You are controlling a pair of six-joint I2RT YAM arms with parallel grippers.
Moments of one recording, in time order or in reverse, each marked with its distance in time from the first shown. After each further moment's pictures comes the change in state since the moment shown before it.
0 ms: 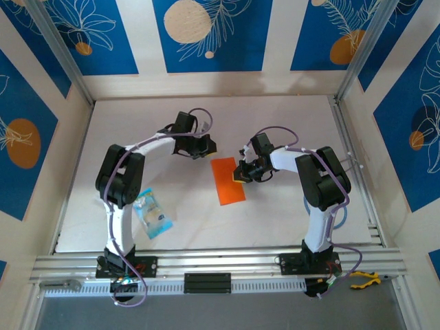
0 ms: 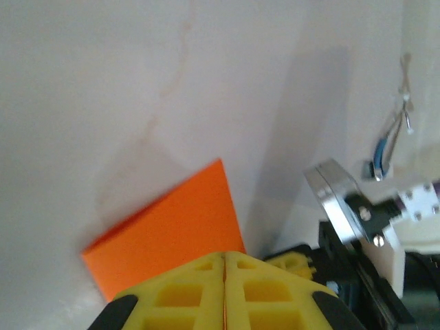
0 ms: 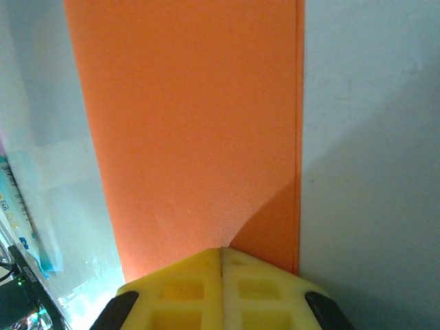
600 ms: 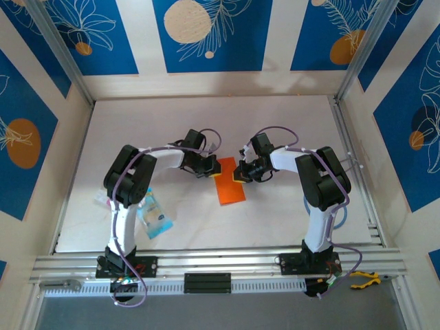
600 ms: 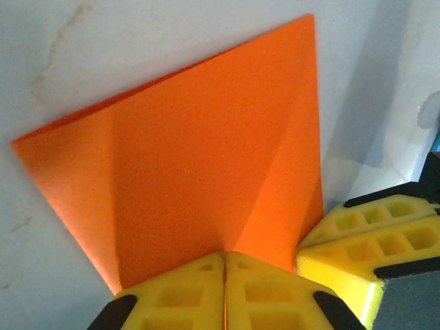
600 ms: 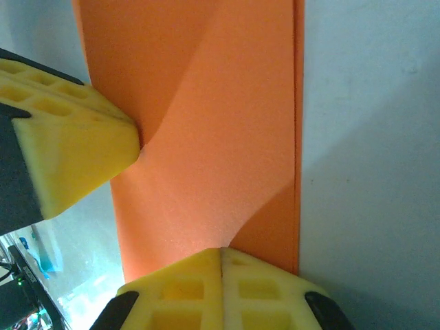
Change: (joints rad) left arm -0.058 0.054 -0.125 0.030 0.000 0.016; right arm 0.000 0.000 -0.002 0.001 0.000 0.000
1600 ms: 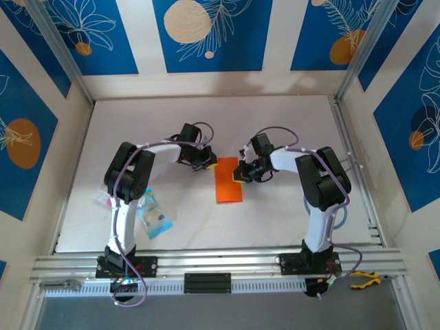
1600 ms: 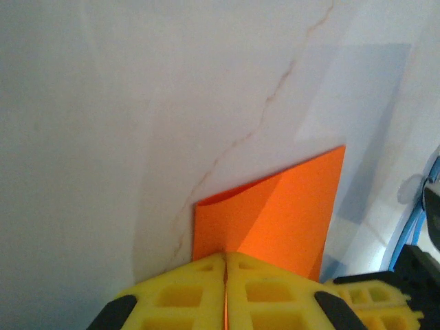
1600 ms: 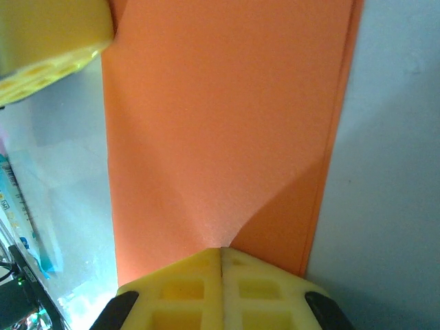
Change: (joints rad) left arm 0.059 0.051 0.082 0.023 -0.048 -0.152; right arm 0.000 -0.002 -0.006 0.013 -0.003 0.000
